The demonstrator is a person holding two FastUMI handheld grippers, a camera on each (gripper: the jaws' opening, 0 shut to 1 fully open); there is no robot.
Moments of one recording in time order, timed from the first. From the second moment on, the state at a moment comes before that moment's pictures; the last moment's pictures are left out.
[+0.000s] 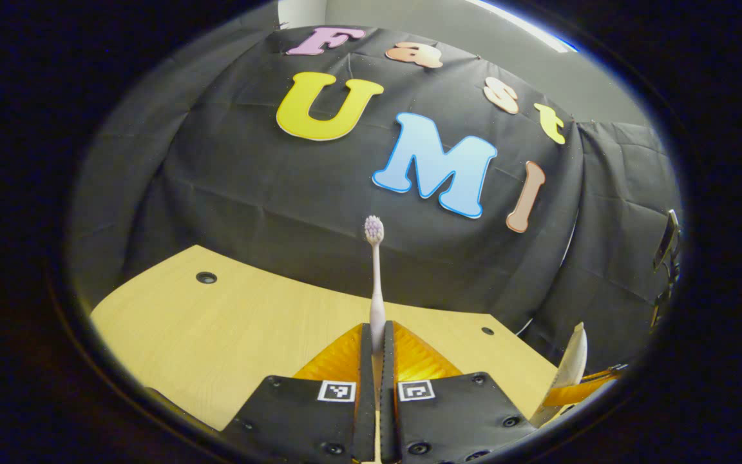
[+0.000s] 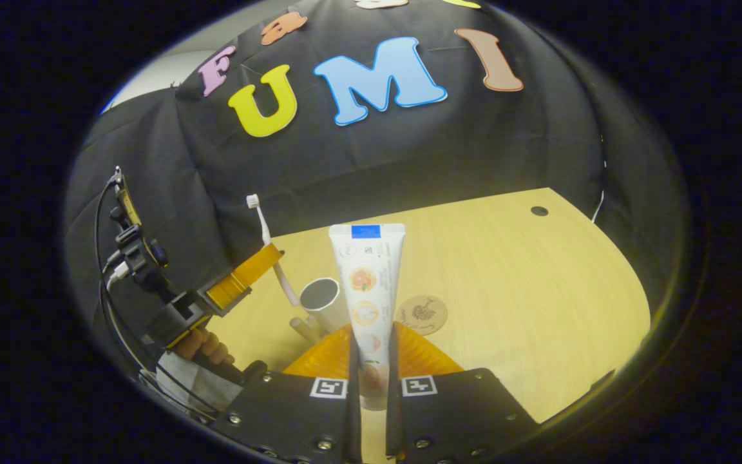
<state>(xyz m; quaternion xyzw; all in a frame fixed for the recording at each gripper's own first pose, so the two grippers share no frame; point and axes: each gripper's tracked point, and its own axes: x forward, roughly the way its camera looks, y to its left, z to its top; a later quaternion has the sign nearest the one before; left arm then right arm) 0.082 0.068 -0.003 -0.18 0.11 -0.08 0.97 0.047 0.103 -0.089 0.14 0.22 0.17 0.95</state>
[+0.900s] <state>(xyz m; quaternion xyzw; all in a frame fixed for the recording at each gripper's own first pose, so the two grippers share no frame) 0.107 0.068 -0.101 -0.12 0.18 -0.05 0.97 0.092 0.136 -0.090 0.14 0.25 0.19 0.94</state>
